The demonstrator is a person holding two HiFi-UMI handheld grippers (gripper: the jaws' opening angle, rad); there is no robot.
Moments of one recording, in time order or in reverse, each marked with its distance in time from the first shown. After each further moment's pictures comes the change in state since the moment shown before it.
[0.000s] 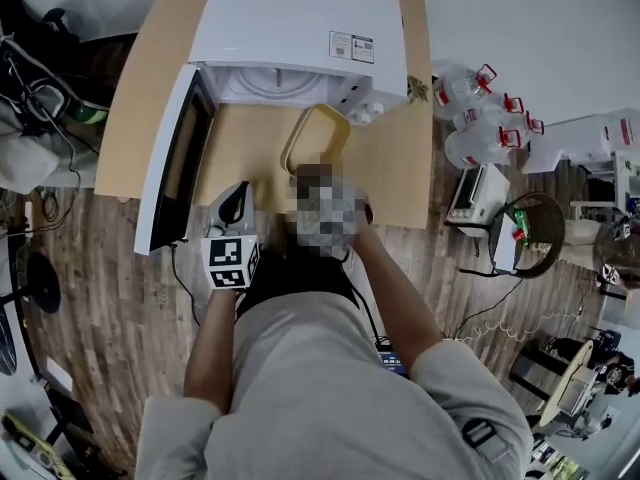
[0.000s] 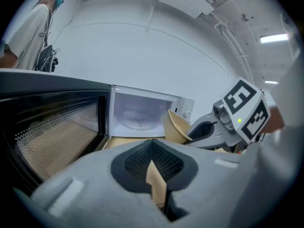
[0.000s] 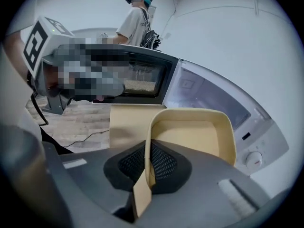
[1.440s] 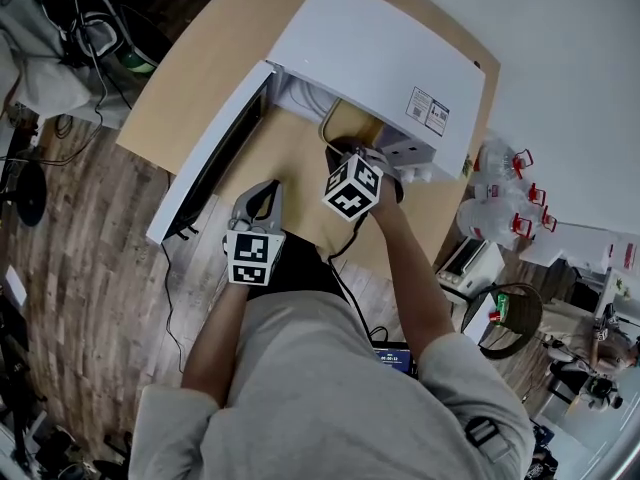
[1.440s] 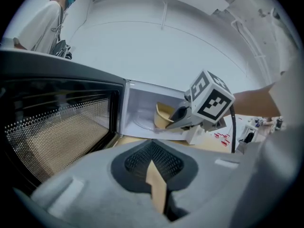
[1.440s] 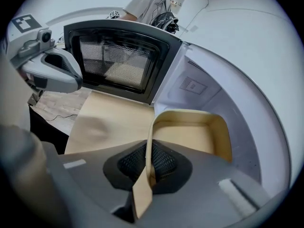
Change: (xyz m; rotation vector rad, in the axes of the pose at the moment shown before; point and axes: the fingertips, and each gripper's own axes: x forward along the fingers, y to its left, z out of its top) left arm 0.034 0.031 0.005 -0.100 0.007 0.164; right arm 0.080 -0.098 0.053 -0.312 0.129 0.059
